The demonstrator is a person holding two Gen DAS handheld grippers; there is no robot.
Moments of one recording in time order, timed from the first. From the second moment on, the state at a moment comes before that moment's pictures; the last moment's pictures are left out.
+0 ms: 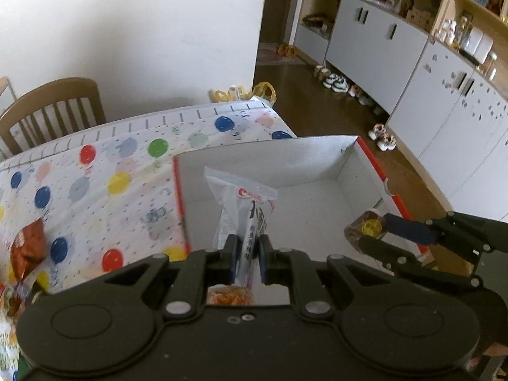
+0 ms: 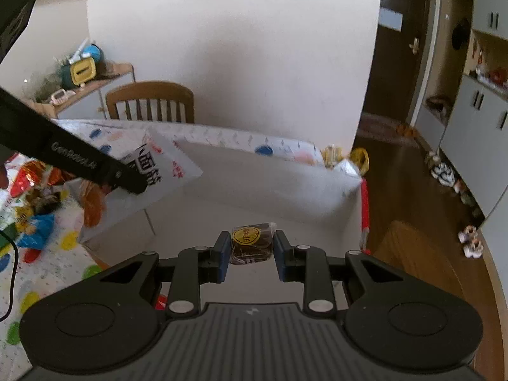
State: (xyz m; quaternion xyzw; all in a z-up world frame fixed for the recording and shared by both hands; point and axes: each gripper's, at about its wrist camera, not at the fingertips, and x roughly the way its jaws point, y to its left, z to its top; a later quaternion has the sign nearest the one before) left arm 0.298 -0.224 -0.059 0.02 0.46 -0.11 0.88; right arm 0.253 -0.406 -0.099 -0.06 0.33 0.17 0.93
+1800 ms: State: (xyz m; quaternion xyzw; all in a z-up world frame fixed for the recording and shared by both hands) left arm 0.336 -0.264 -0.117 0.02 0.54 -0.09 0.83; right arm 0.278 -0.429 -0.125 -0.02 0.44 0.19 0.88
